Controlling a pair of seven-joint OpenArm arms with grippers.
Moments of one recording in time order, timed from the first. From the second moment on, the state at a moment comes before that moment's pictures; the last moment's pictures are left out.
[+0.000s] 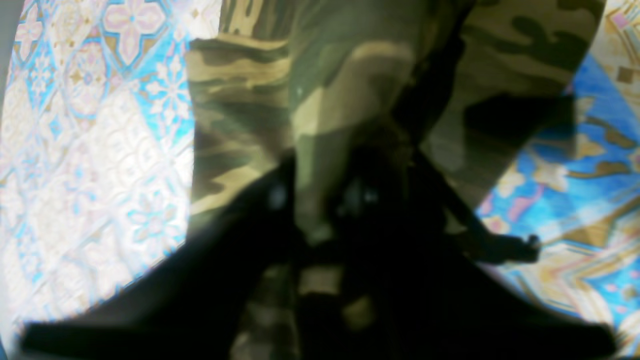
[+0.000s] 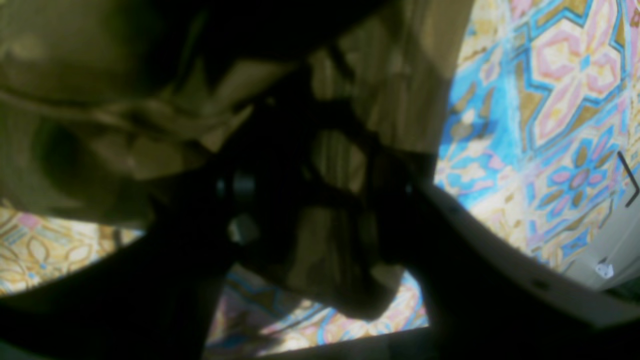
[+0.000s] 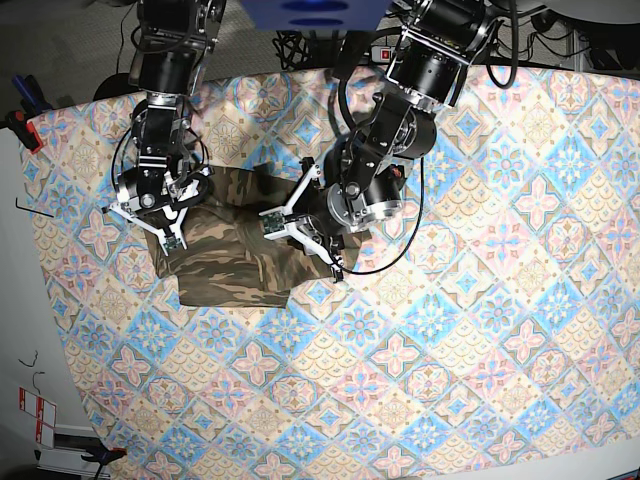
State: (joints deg) left arm -4.2 5.3 21.4 79.4 40.6 -43.0 19.1; right arm 0.8 -1.5 16.4 78.5 -26.0 28.2 -60.2
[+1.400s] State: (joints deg) left arm -13.8 6.0 -4.9 86.1 34.8 -43.1 19.2; right arm 0.8 -1.3 14.3 78.5 -26.9 28.0 -60.6
